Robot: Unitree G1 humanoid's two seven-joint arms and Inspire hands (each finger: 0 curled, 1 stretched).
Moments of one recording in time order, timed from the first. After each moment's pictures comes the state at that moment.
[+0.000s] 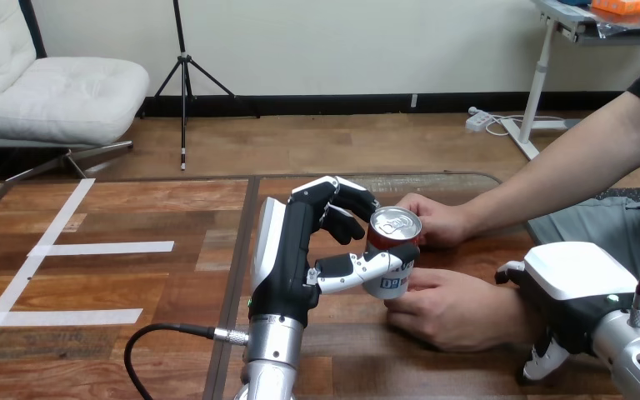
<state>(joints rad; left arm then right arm) -0.23 -0.05 -0.30 0.62 0.37 -0.61 0.45 0.00 -0.64 0.16 -0.09 -1.02 0.13 0.39</state>
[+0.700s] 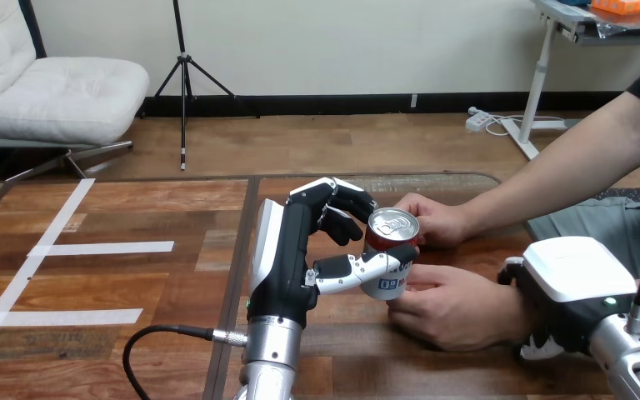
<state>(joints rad) -0.23 -0.05 -0.29 0.61 0.37 -0.61 0.45 -0.02 -0.64 0.19 0.04 -1.03 0.08 0.17</state>
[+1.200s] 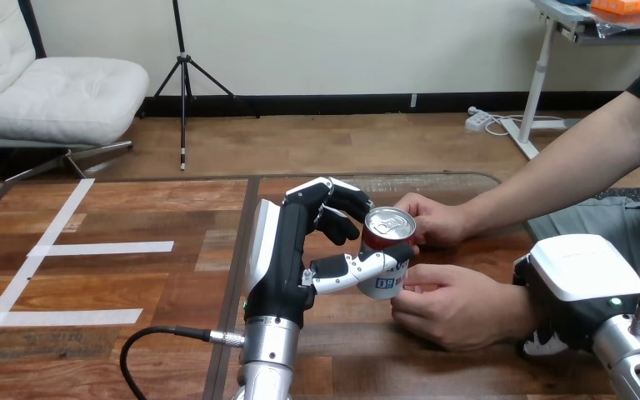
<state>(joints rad) -0.22 -0.04 -0.29 0.60 0.36 -0.60 0.45 -0.04 -0.64 0.20 0.11 -1.03 0.07 0.08</state>
